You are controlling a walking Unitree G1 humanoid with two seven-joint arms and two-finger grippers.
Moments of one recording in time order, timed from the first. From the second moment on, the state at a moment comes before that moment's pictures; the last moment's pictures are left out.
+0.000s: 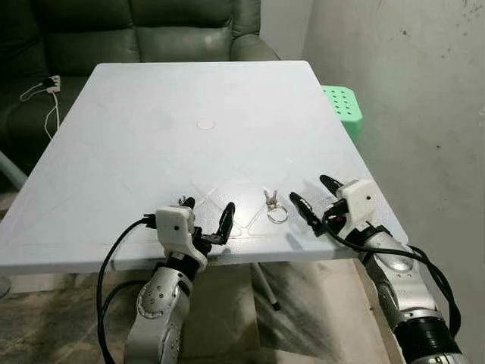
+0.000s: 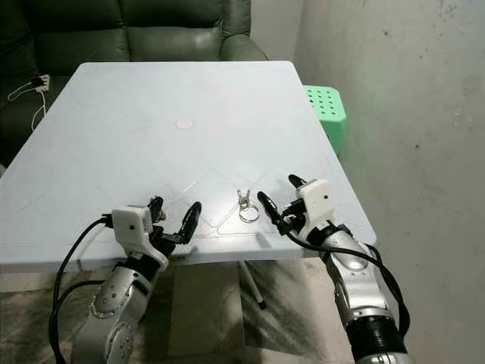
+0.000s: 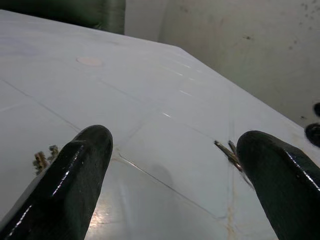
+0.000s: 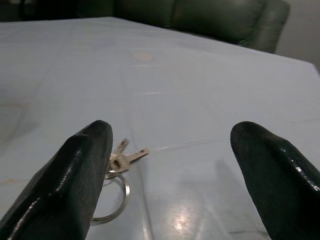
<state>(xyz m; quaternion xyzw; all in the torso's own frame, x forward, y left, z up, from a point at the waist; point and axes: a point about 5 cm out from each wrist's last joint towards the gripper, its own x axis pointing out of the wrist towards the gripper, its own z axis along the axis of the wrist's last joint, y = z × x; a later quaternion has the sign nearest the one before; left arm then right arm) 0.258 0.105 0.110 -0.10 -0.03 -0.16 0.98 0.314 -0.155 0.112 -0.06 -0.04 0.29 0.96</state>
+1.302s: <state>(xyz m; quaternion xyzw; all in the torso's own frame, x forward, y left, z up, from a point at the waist) 0.245 0.097 0.108 -0.11 -0.01 -0.17 0.98 0.324 -0.120 0.100 -0.10 -0.01 0.38 0.92</state>
